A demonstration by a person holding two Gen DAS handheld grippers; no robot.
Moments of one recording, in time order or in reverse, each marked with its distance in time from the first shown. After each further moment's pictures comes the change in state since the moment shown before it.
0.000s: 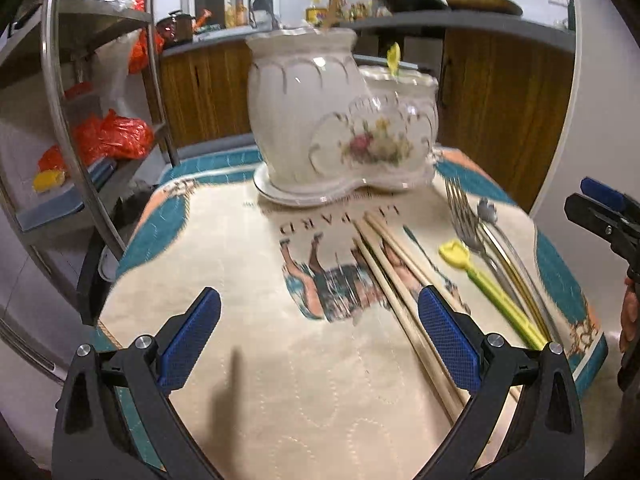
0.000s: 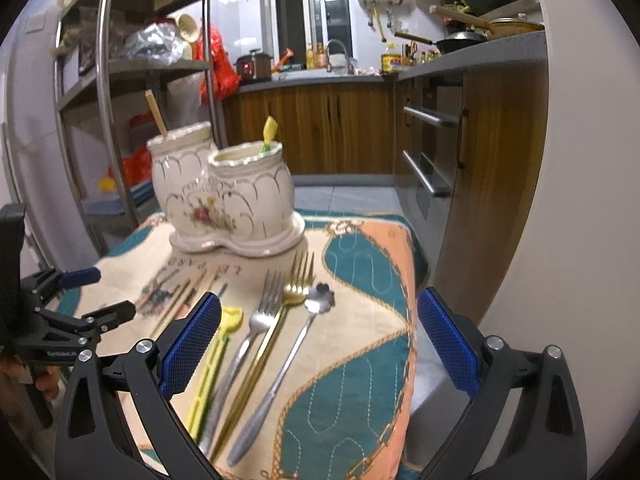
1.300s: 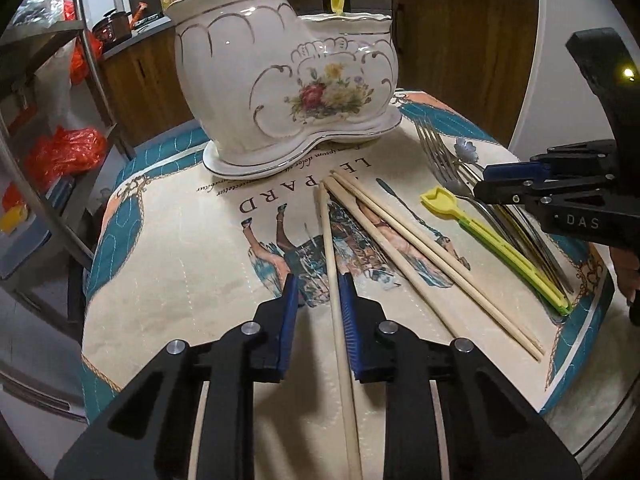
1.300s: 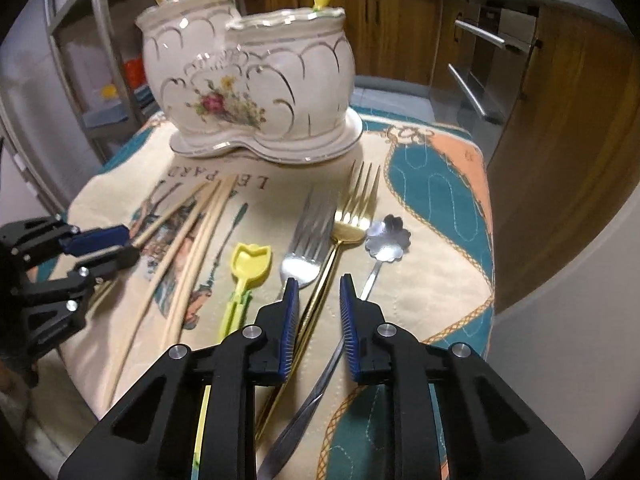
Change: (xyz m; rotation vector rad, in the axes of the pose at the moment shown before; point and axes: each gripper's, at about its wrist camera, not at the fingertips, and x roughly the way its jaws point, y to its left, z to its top) left arm 0.021 -0.007 0.005 0.187 0.133 -0.098; right arm 0.080 0.035 0.002 -0.086 0.409 0.067
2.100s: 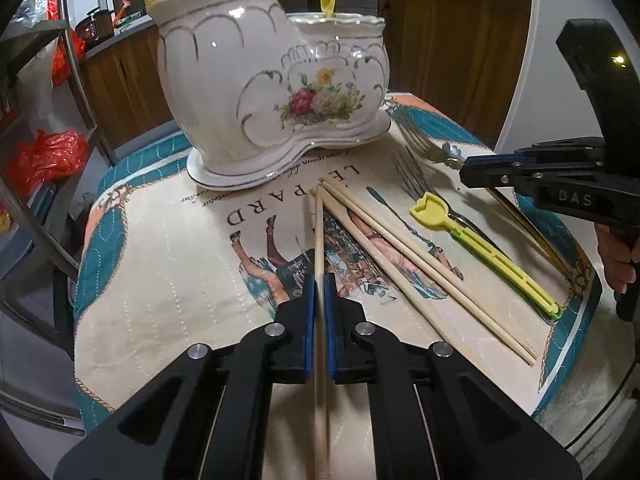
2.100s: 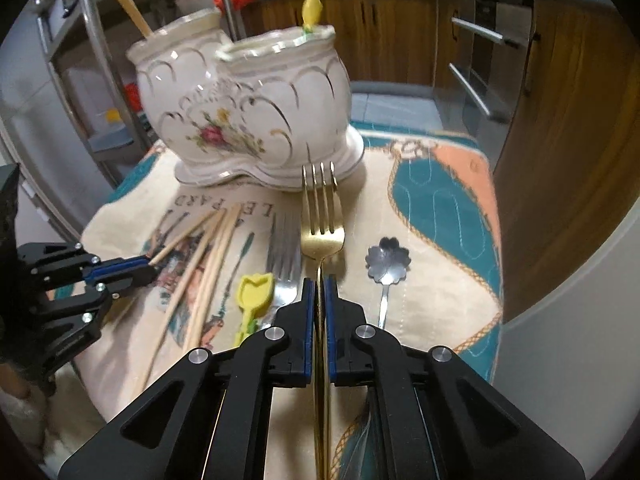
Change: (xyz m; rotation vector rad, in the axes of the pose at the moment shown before) left arm 0.002 0.007 0.010 0.007 -0.008 -0.080; right arm -0.009 -0.004 0.009 0.059 -0.060 0.067
